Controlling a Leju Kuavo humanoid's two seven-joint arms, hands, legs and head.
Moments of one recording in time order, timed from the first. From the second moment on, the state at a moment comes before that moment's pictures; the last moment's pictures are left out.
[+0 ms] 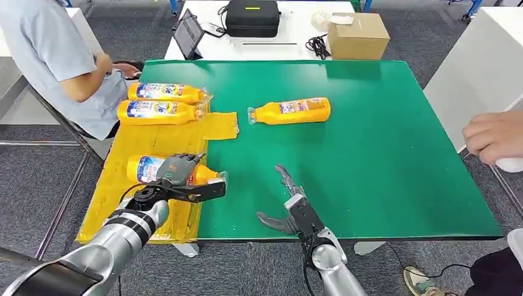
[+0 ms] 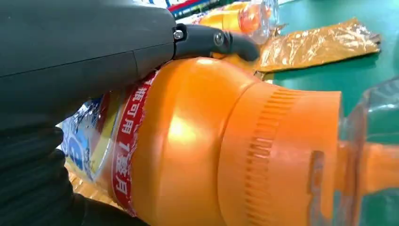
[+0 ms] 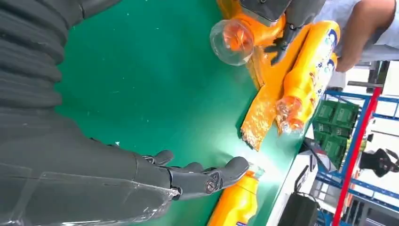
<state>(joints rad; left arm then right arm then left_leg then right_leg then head) -0.71 -0.11 -0.40 -0.39 -1.21 0.26 0.01 -0.16 0.13 0.30 -1.09 0.21 0.02 -0.57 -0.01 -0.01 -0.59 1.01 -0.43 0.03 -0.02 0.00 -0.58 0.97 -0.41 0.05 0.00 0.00</state>
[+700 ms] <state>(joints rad) -0.74 -0.12 -0.38 -0.37 -1.16 0.17 -0.05 -0.19 0.13 0.28 -1.04 0.21 0.03 -0.57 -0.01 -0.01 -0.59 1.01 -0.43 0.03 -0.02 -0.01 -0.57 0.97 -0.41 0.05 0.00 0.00</state>
